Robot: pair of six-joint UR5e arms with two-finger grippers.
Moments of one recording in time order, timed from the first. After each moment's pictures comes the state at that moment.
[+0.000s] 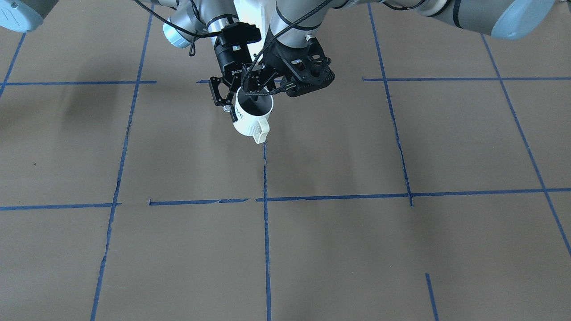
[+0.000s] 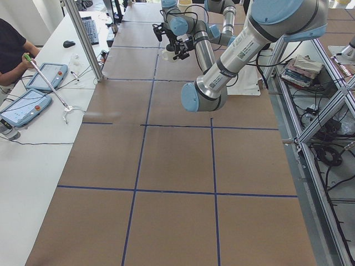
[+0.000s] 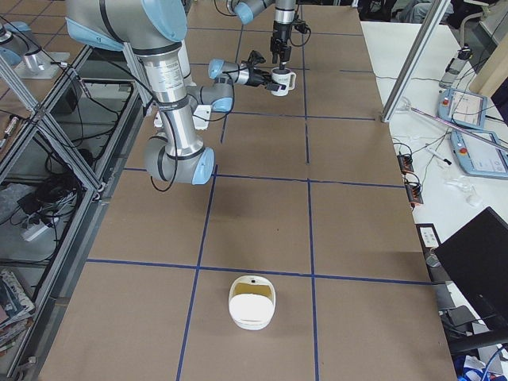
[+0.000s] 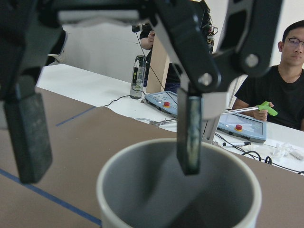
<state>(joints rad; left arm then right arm) -0.68 -2.48 -1.76 -1.37 -2.17 -1.62 0.19 -1.04 1.71 -0.81 0.66 0.65</state>
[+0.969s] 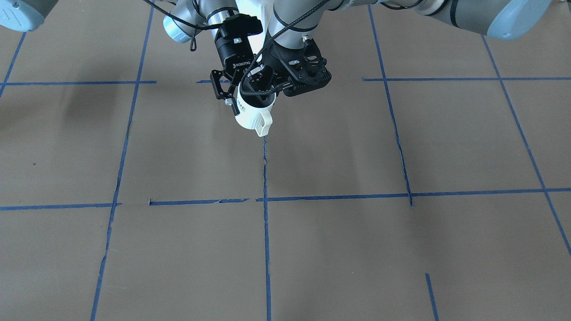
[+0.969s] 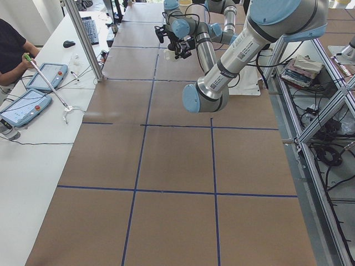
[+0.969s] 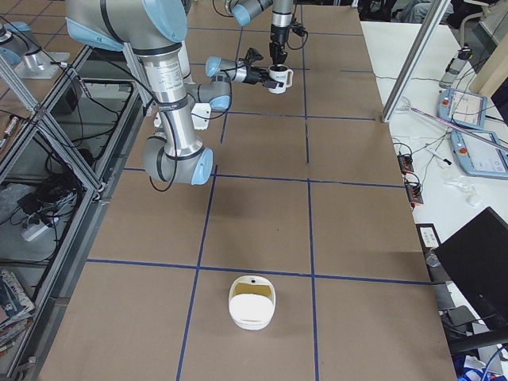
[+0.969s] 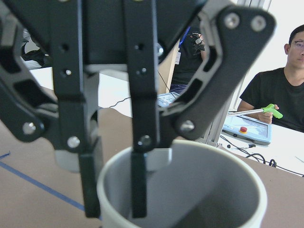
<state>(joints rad) -0.66 -2.47 -1.77 -1.37 -2.14 -1.60 0.18 -1.05 1.74 -0.81 0.66 0.63</state>
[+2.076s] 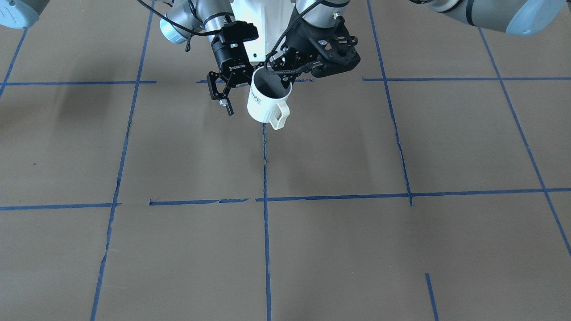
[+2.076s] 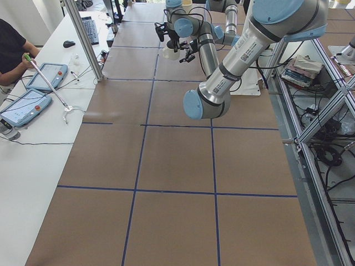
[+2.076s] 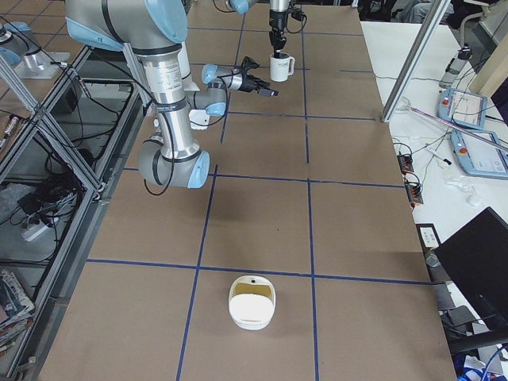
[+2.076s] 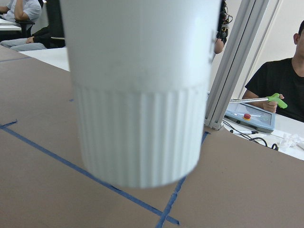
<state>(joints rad) -0.72 -2.37 -1.95 -1.34 -2.14 -1.60 0.15 -1.09 1.73 -0.80 0.66 0.62</state>
